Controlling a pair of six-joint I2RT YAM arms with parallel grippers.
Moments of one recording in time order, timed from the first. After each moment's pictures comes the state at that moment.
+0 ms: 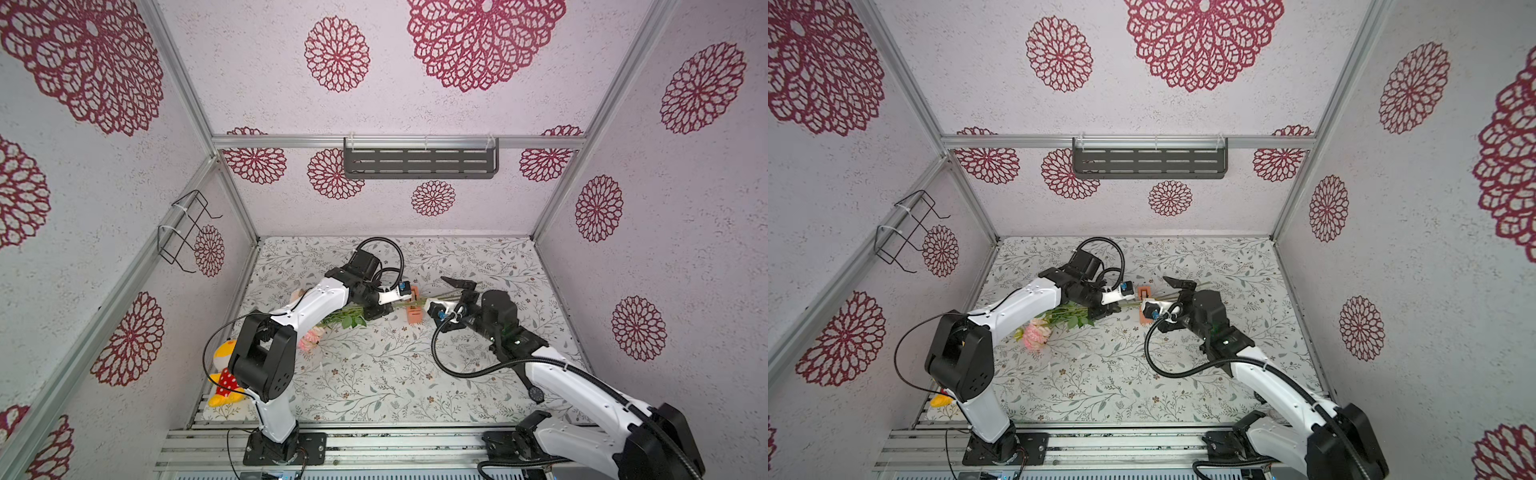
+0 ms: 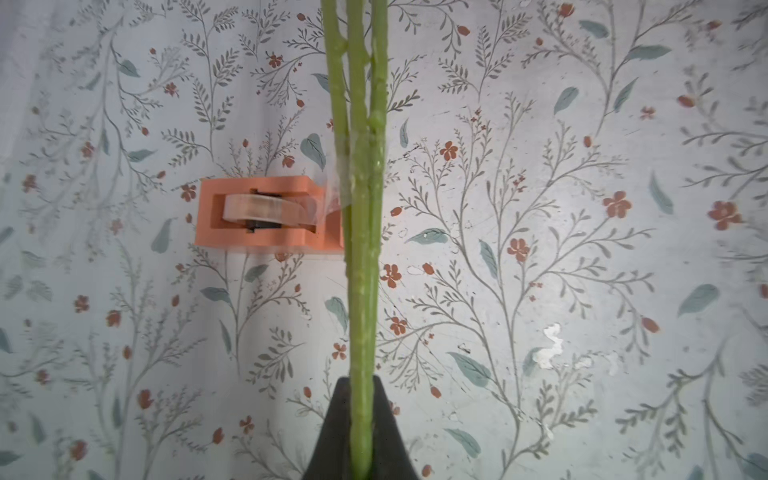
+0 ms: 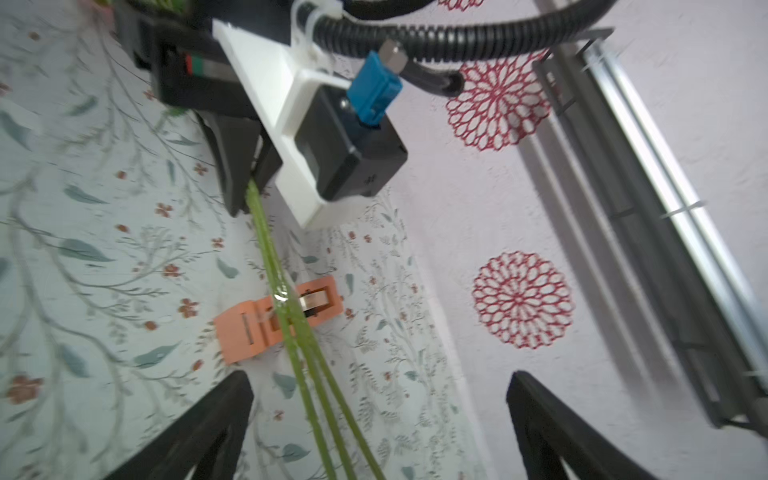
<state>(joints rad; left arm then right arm) -0.58 1.77 1.35 -0.59 0.30 0.89 0.53 1.09 0.76 -0.07 -0.23 -0.87</state>
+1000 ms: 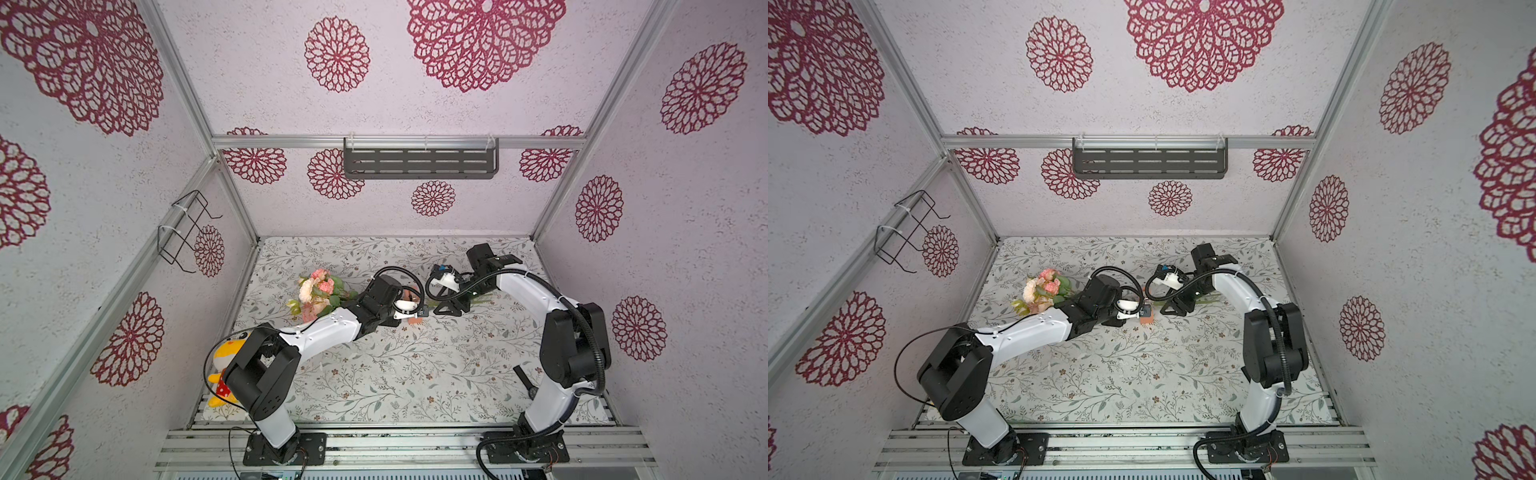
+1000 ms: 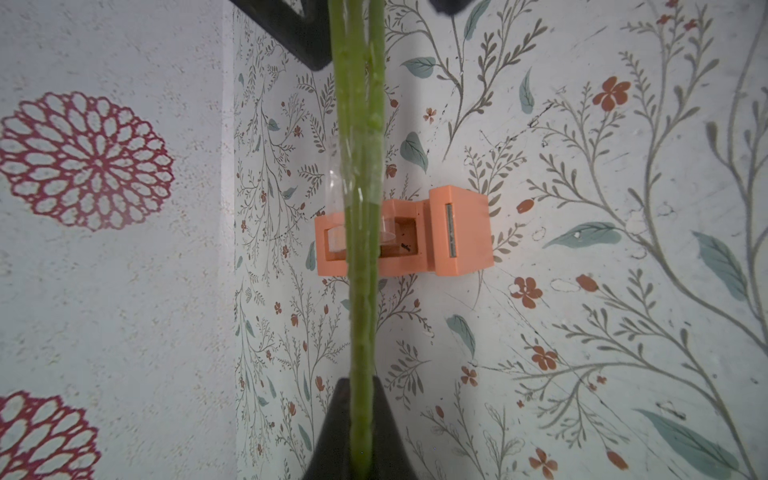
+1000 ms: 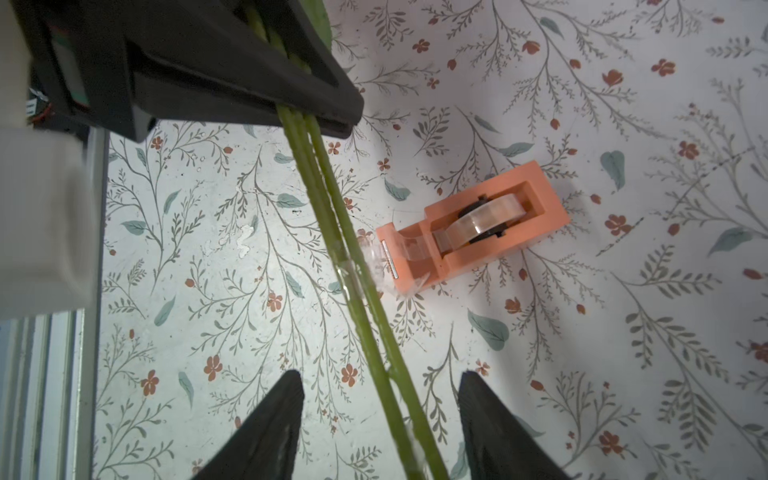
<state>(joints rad) -0.72 1.68 1.09 -0.11 -0.12 1.08 0.28 1.80 1.44 -0.92 -0.68 -0.92</state>
